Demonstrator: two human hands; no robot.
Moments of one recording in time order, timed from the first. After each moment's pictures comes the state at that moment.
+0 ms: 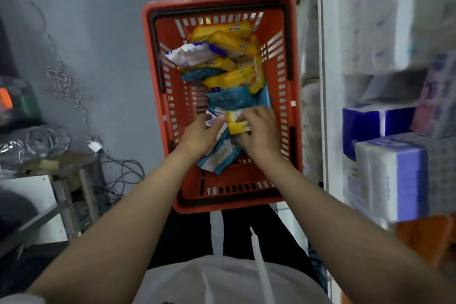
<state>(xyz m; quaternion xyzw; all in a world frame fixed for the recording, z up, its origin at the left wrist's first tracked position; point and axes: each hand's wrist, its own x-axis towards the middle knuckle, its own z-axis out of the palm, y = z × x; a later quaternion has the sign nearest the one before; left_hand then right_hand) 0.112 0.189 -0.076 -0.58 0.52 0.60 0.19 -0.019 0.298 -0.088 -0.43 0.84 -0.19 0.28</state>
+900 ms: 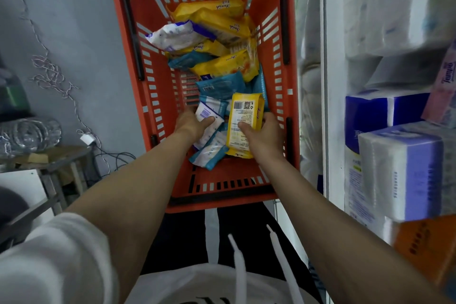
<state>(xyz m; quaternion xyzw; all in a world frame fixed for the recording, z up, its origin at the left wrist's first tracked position) 0.110 0.199 -0.169 -0.63 0.56 0.50 0.20 -0.019 0.320 -0.101 -0.04 0.86 -0.26 0.43</state>
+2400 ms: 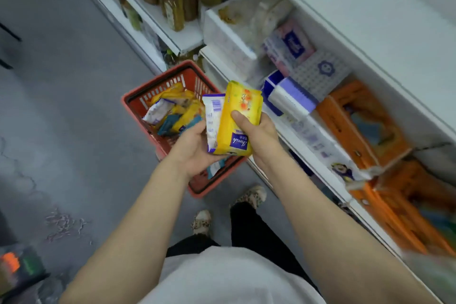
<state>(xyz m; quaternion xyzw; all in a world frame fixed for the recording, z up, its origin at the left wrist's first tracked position) 0.159 0.249 0.122 -0.30 0.32 0.89 0.14 0.089 0.384 0.131 0.10 0.65 -0.70 0.27</state>
